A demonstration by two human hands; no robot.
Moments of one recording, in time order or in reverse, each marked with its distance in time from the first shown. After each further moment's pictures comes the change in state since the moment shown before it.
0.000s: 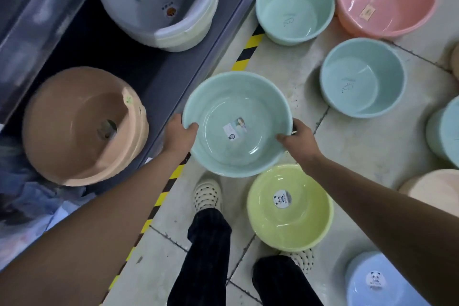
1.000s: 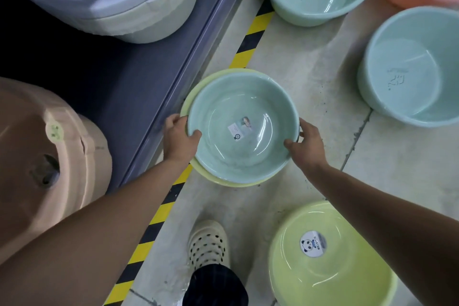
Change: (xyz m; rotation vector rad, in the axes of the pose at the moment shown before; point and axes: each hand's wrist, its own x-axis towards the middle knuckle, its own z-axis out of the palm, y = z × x) left_hand 0.192 -0.096 0.135 0.198 -0.047 0.102; right_hand 0.188 0.085 0.097 -0.074 0.149 -0.010
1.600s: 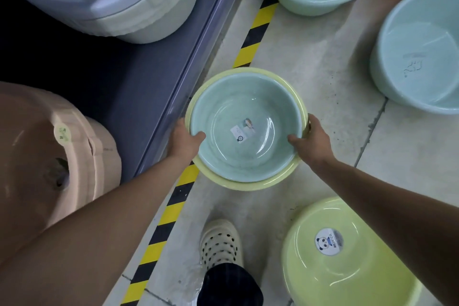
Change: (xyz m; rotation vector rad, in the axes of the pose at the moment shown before) left_hand 0.006 -0.007 -0.006 -0.135 -0.095 -0.119; right_hand 0.011 0.016 0.013 0.024 -0.024 0.019
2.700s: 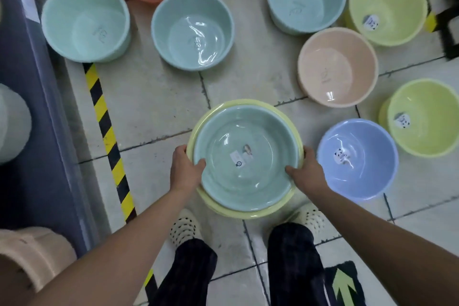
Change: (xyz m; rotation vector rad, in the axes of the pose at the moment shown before) left_hand -0.311 0.126 0.118 0.365 -0.463 0.385; right_hand -0.333 0.175 -0.226 0.322 0.388 0.583
